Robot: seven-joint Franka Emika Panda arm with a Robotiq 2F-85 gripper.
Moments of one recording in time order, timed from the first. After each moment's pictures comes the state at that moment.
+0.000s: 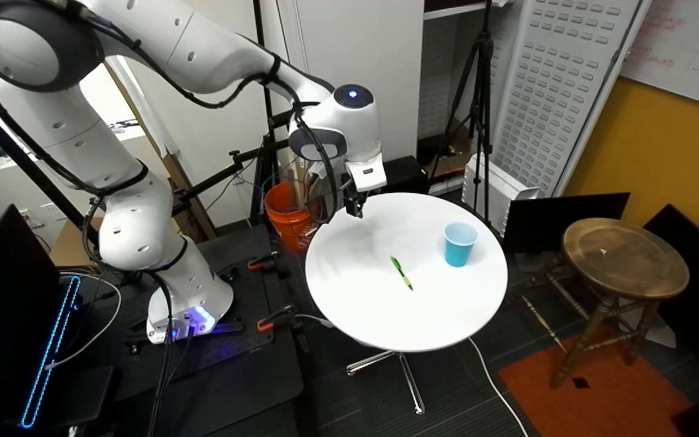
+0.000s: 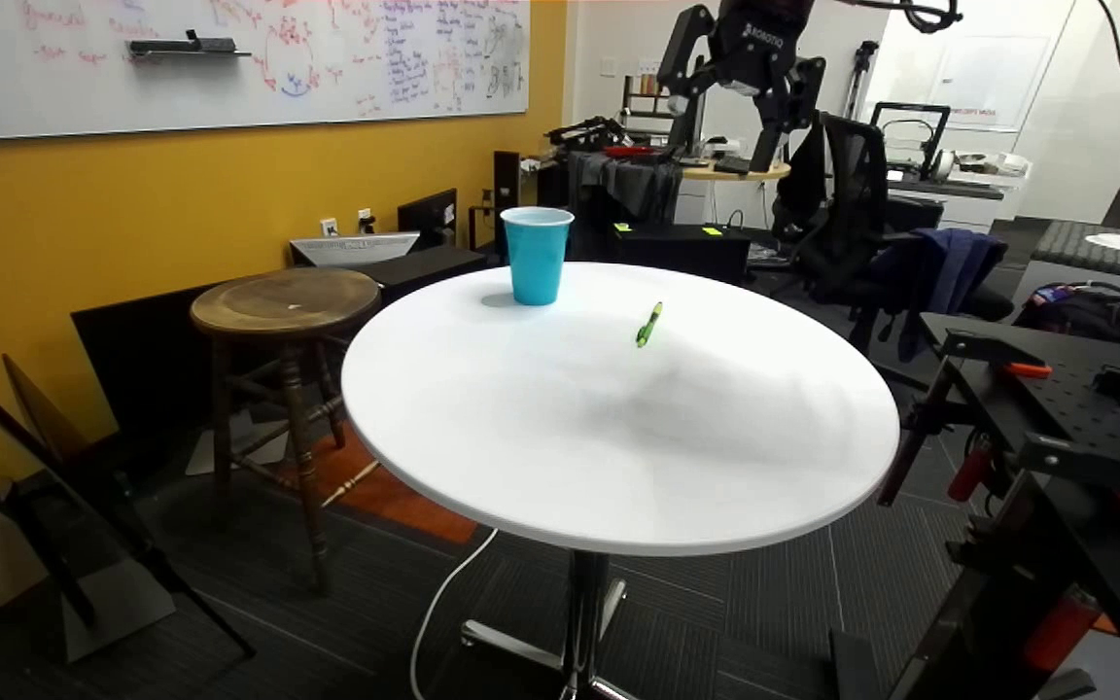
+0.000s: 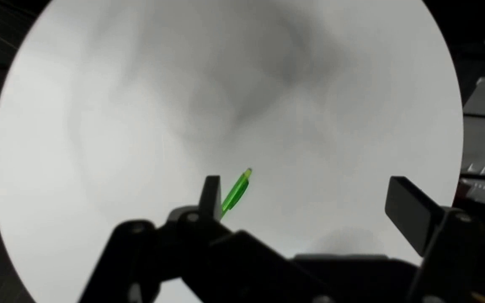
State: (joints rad) arm -0.02 -0.08 -0.07 -2.48 0.37 2.48 0.55
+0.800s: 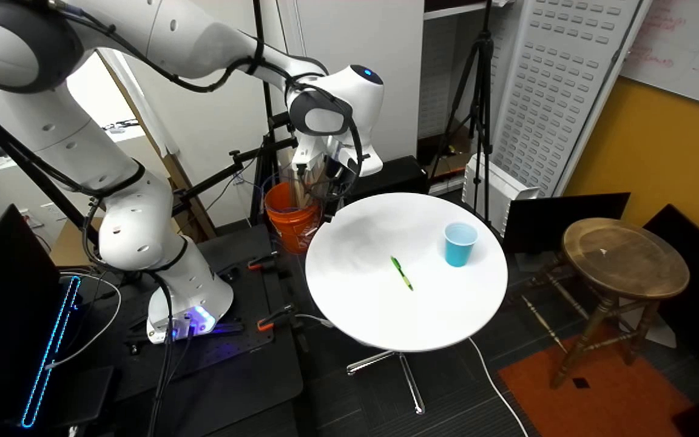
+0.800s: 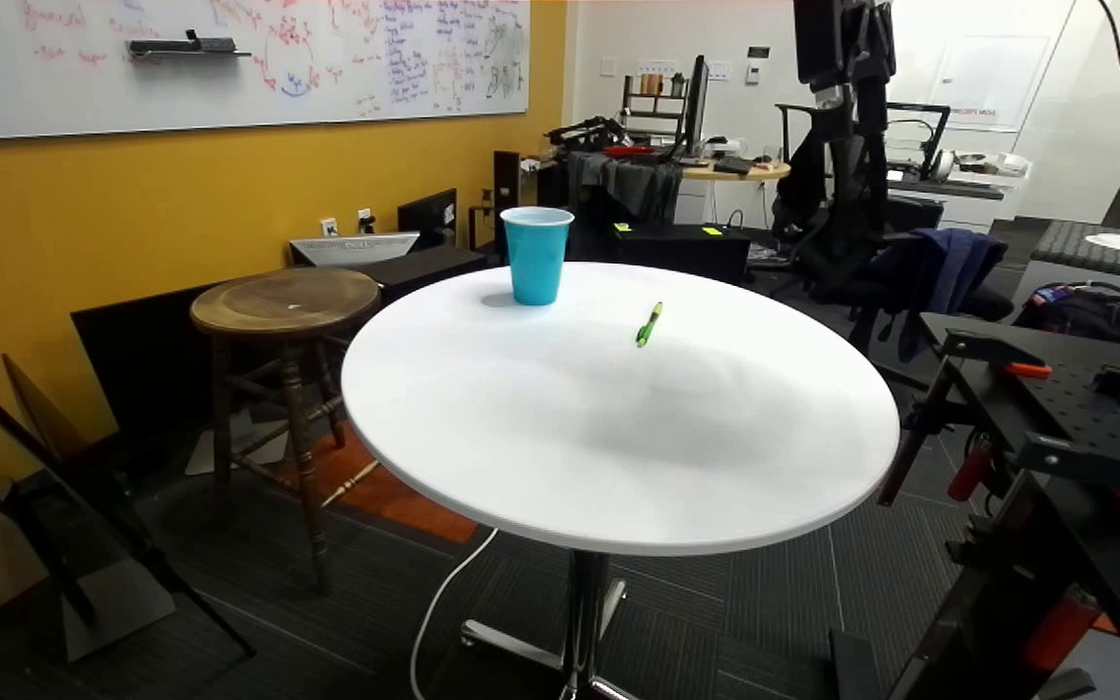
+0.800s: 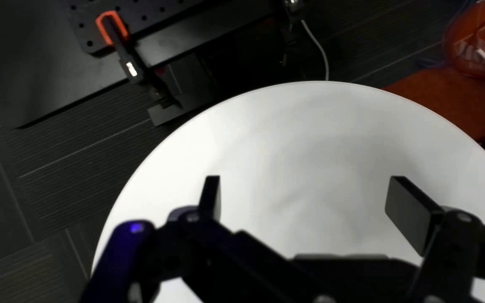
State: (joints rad) arm -0.02 -0.14 -0.06 -2.39 0.08 1.93 0.30
